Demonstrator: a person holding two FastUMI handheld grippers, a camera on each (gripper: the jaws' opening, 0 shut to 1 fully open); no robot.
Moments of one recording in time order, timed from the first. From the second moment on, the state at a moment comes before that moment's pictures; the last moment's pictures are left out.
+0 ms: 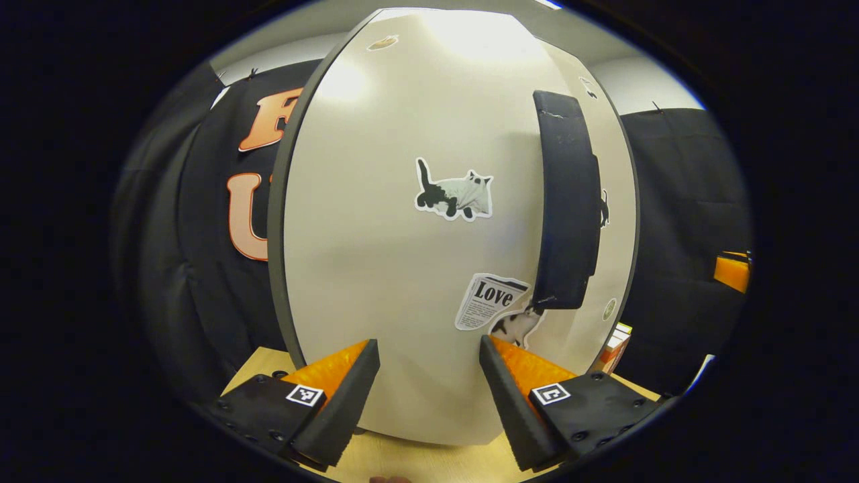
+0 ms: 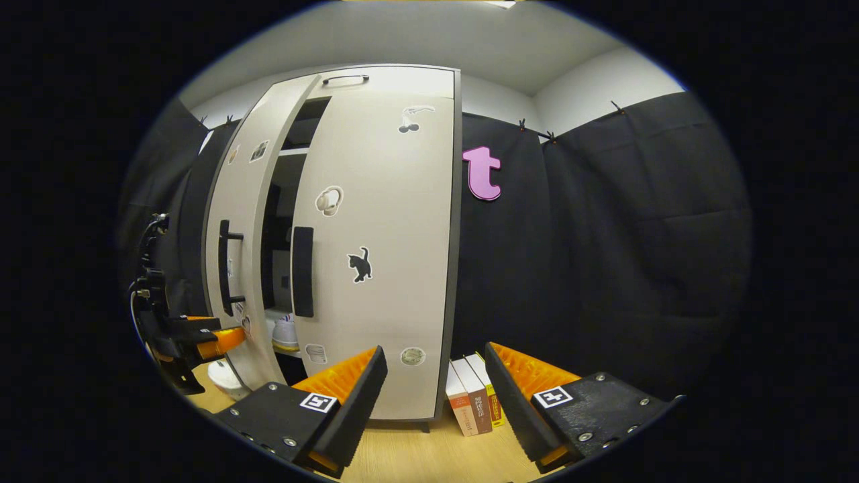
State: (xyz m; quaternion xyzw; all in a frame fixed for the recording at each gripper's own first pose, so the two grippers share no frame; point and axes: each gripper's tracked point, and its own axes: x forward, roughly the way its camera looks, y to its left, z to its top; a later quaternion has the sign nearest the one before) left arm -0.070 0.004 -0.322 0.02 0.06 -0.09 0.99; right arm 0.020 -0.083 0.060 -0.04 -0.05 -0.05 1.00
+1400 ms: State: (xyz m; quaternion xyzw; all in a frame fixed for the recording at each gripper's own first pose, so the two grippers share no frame) left arm -0.227 0.144 -0.085 0.07 -0.04 0.05 1.00; right arm -0.002 -0.031 0.190 -0.05 -0.11 0.04 0.99
